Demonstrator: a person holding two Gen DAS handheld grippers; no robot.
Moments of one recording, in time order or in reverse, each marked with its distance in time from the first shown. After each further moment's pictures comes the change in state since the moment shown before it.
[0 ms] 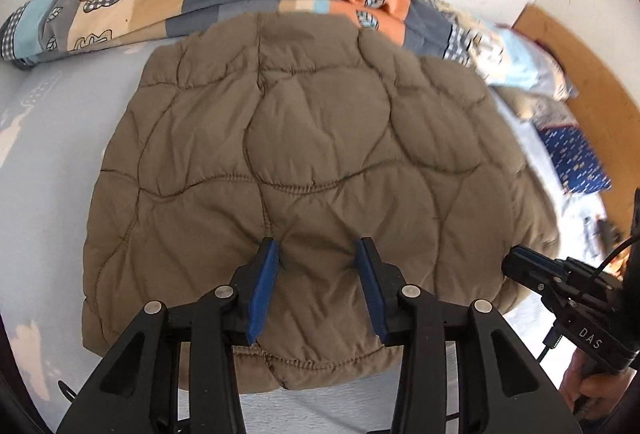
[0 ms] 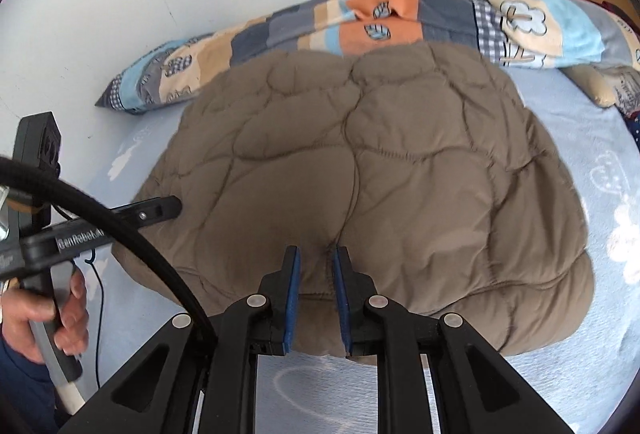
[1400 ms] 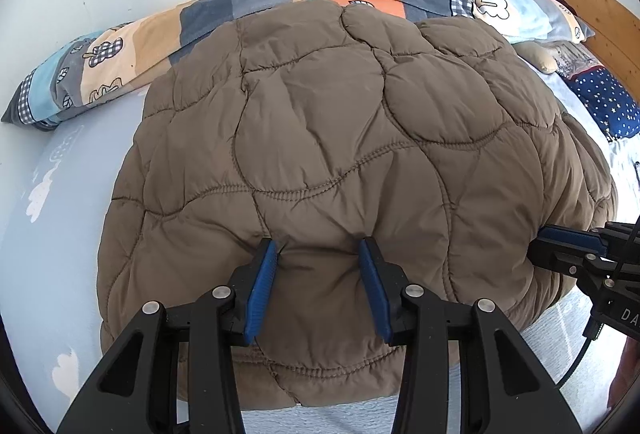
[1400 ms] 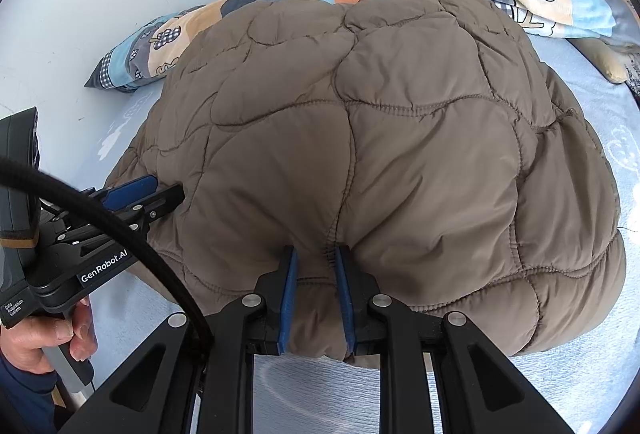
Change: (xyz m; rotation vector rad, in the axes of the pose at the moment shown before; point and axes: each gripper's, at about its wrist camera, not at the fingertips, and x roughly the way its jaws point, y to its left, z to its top) left arm 0.014 -0.031 -0.019 0.189 -0.062 0.195; right arm 0.030 -0.005 -0.010 0.017 0.100 -0.001
